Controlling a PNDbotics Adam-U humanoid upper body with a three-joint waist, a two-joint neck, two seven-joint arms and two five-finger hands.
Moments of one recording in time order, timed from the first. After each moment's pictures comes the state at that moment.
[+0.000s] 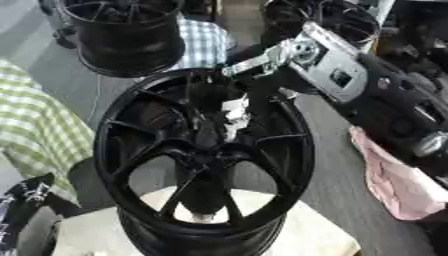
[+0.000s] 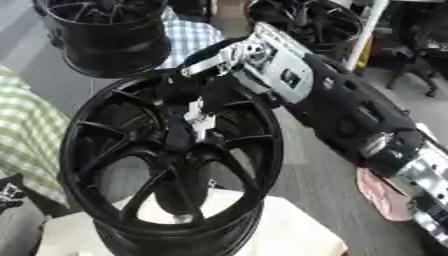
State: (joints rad) left arm -0.12 0.22 0.29 -1.22 -0.14 -0.10 -0.12; right arm -1.06 -0.36 0.65 -1.18 0.33 -0.15 0.91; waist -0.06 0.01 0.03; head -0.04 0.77
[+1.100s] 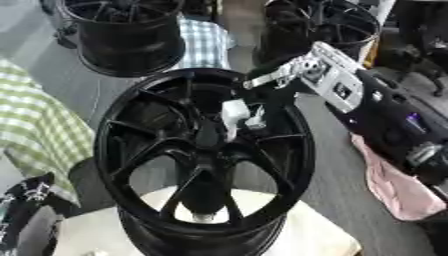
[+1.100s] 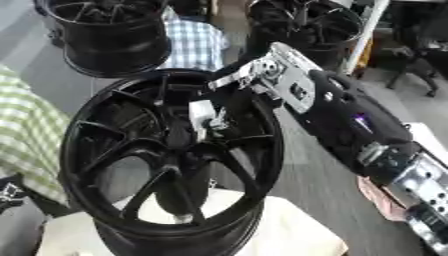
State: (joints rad) left arm -0.12 0.22 0.29 -1.22 -0.14 -0.10 -0.12; right arm -1.04 -0.34 0.57 -1.02 0.46 -0.22 0.90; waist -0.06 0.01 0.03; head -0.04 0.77
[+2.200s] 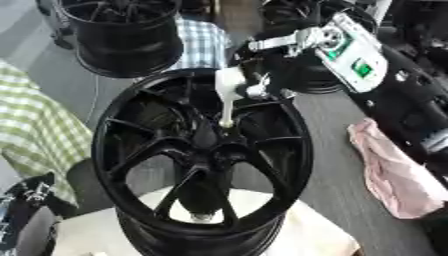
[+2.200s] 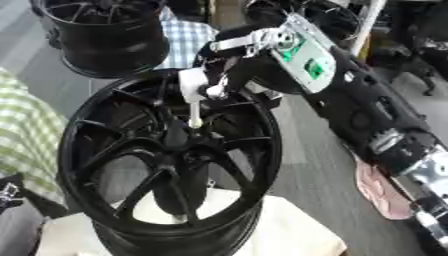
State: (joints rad) left arm -0.11 0.22 0.29 -1.22 -0.14 -0.10 -0.12; right arm -1.06 -0.43 0.47 -1.19 0.30 -0.12 0.79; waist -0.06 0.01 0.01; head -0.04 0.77
